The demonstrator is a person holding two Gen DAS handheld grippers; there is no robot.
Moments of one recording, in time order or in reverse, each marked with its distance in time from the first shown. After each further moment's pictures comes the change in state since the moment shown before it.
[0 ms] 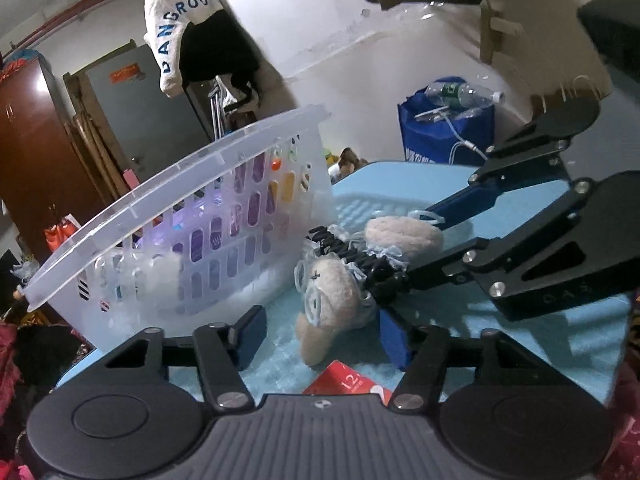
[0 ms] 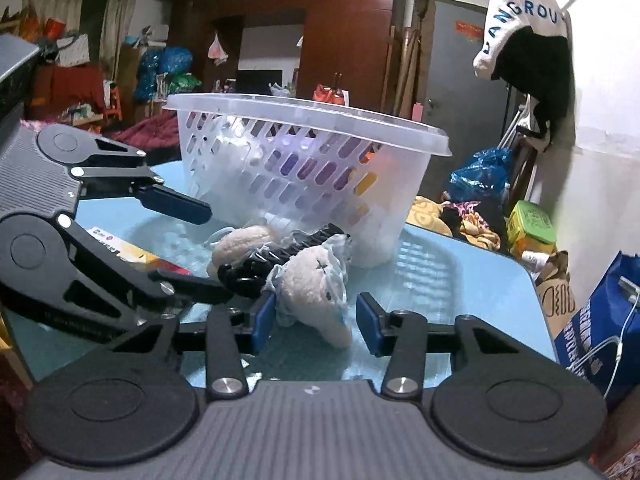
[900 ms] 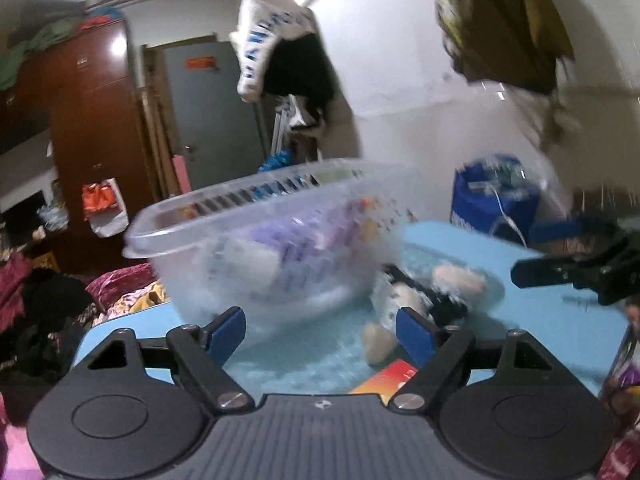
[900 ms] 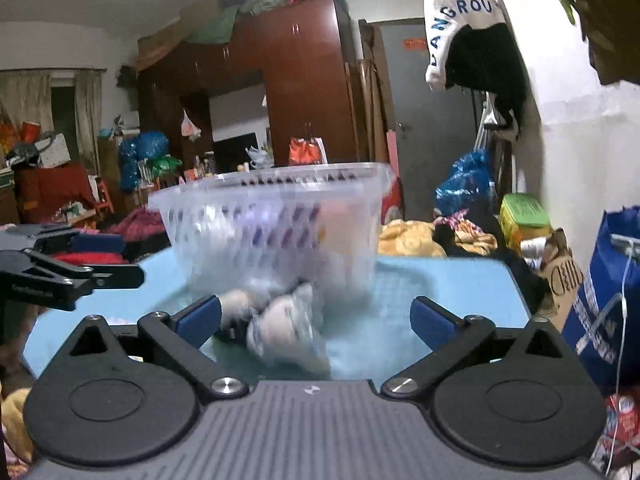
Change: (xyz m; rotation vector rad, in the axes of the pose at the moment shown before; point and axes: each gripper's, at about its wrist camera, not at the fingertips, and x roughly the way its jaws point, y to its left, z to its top) left arm -0.040 0.049 -0.012 -0.248 -0.111 0.063; right arm -0.033 -0.037 -0.005 0.258 -0.159 0.017
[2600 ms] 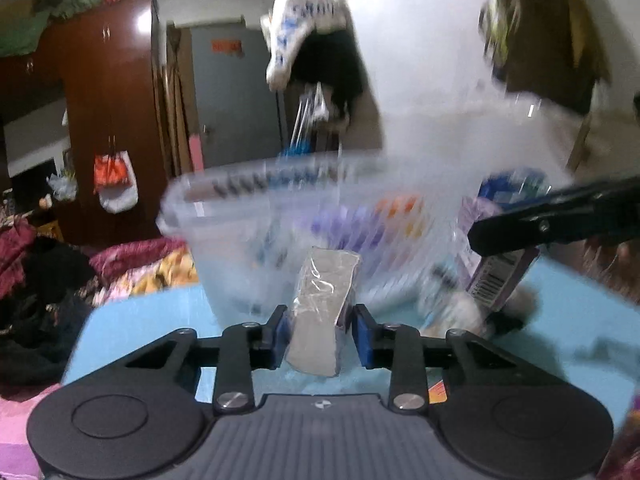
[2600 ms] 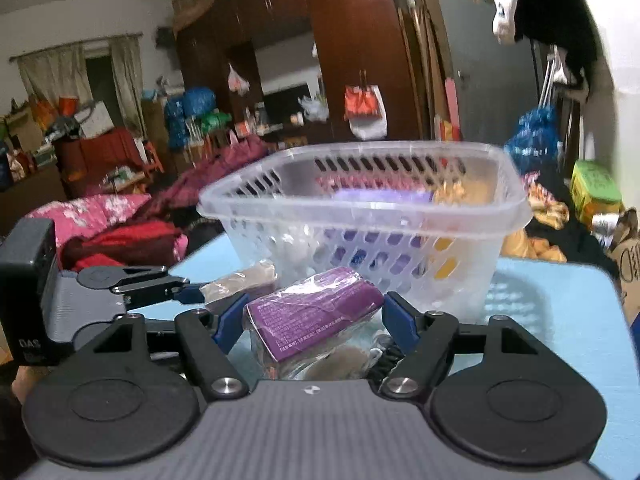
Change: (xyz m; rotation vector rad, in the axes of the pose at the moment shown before) left arm 0.003 0.043 -0.004 -0.127 -0.026 0.004; right arm 0.050 0.047 0.057 0.003 0.136 0.187
